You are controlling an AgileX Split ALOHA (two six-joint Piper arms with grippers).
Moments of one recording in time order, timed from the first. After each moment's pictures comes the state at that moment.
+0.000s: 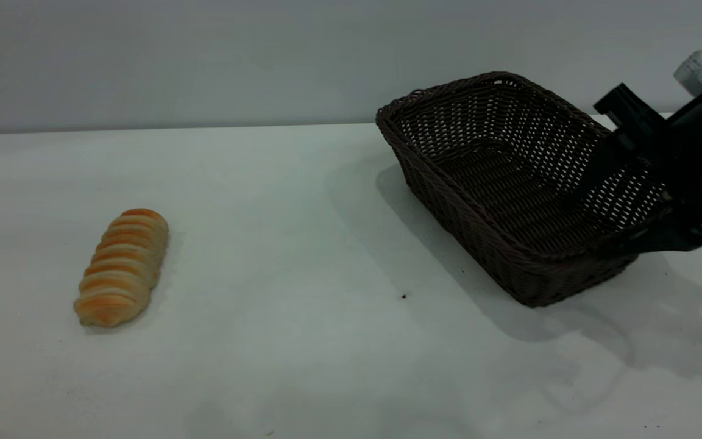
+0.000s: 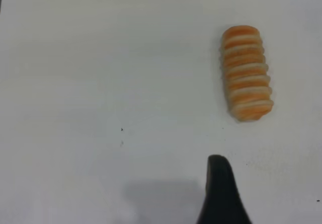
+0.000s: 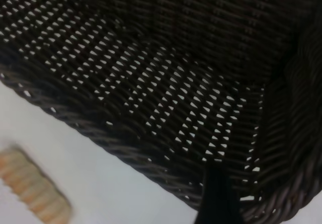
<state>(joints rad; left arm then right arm) 0.03 0.88 -0.79 0.03 0.73 0.03 0.07 1.92 -0.86 1.18 0.45 -0.17</state>
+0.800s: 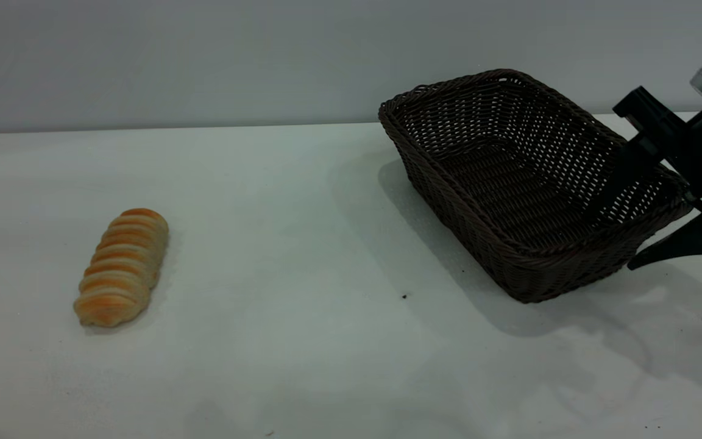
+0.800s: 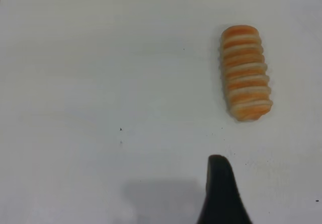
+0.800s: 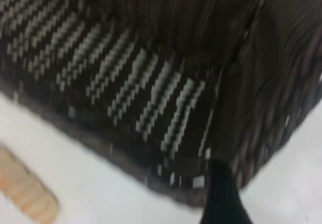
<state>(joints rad) 0.03 0.88 -0.79 0.02 0.73 0.03 0.02 1.89 -0.86 1.03 0.51 -0.04</state>
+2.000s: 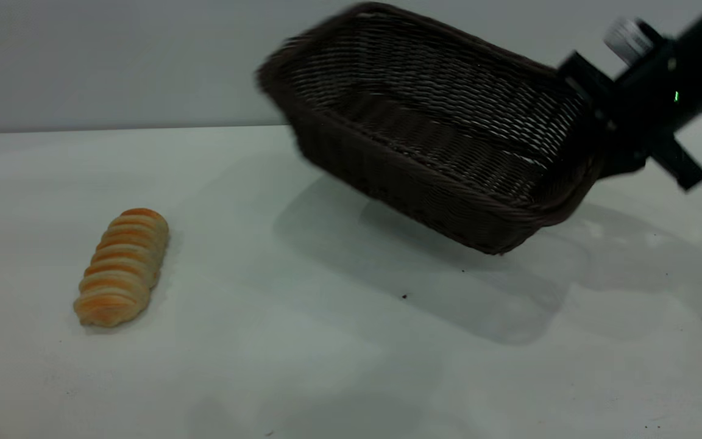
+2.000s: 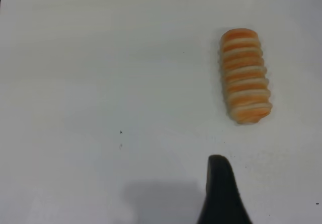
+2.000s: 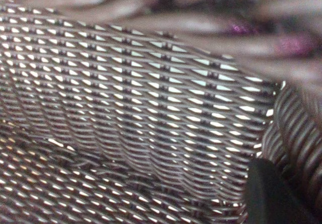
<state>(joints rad) 0.03 0.88 -0.79 0.02 0.73 0.04 0.03 2.15 -1.35 0.85 0.81 -0.18</state>
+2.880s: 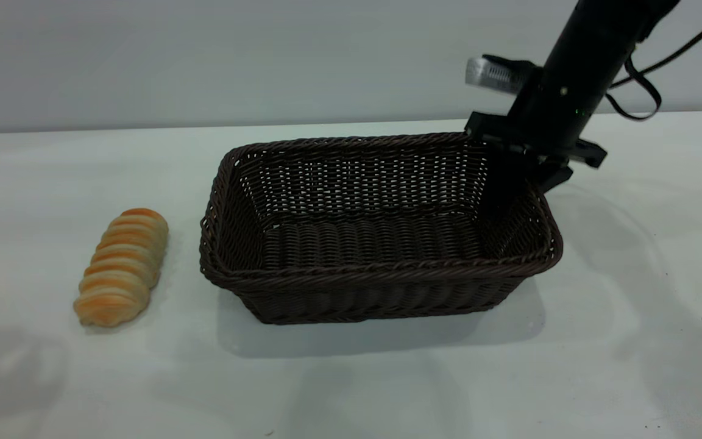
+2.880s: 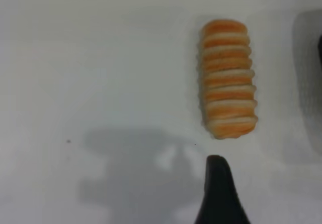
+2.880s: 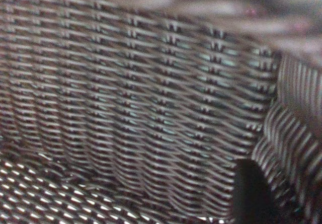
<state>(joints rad) 0.03 1.28 -0.79 -0.11 0.47 0.04 0.19 2.50 -1.95 0.46 1.09 -0.26</state>
